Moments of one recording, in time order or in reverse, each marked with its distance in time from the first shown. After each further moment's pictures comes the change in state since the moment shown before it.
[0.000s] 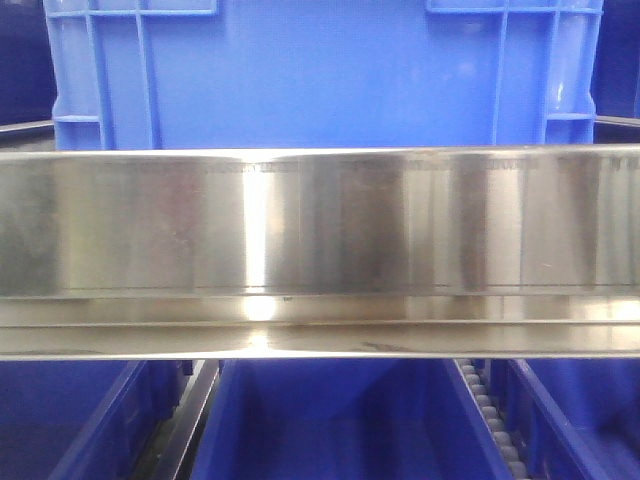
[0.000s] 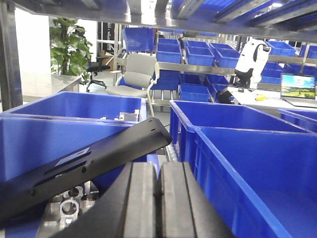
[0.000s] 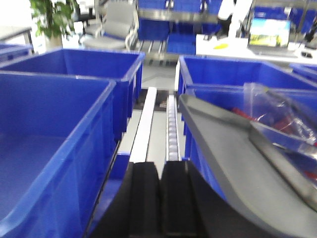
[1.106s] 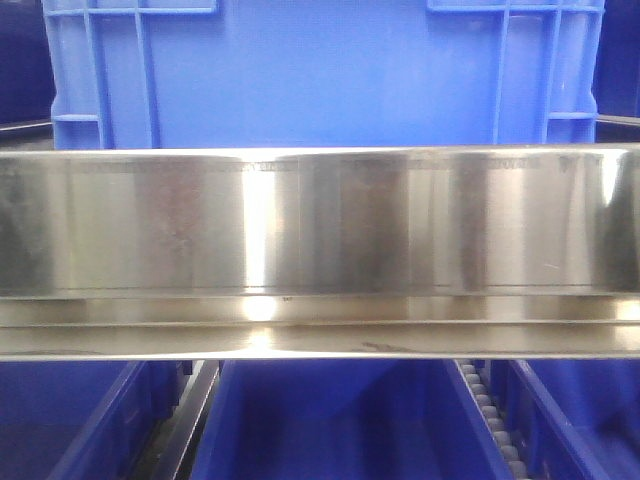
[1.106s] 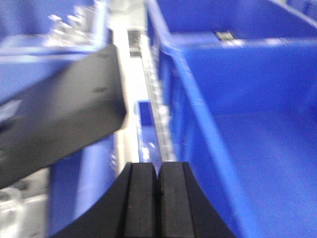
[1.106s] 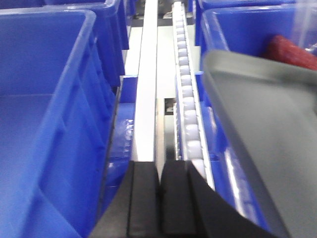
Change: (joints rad) left arm -0.169 0.803 -0.798 0.134 0.525 -0.087; right arm 0.030 0.617 -0.540 0.002 0.335 0.122
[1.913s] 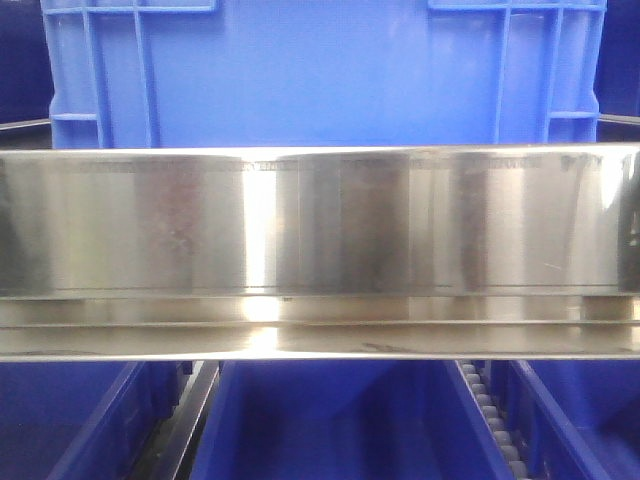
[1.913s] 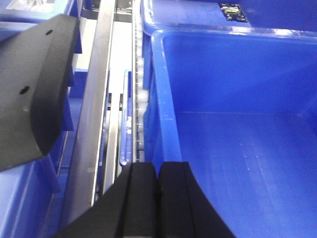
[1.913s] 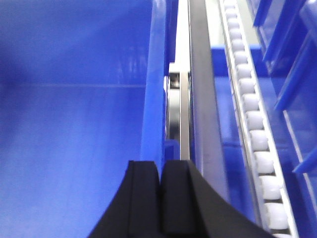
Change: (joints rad) left arm -0.102 0.284 -0.367 0.105 0.219 -0.237; right arm 0.232 0.377 -0.449 -0.171 0.242 0.209
